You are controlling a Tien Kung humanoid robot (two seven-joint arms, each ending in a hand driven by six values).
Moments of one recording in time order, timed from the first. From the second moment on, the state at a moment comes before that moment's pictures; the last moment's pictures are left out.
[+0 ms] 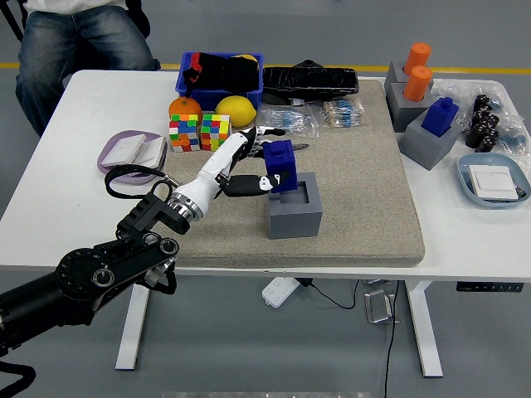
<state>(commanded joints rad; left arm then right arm) -0.72 0.18 -0.41 -1.06 0.90 0.36 -0.30 0.00 -0.42 1.24 0.39 -1.33 0.19 -0.25</state>
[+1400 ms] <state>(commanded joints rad) -0.82 0.11 -0.26 -0.92 0.84 0.36 -0.31 0.00 -0.42 1.23 0.39 -1.33 0.19 -0.25</state>
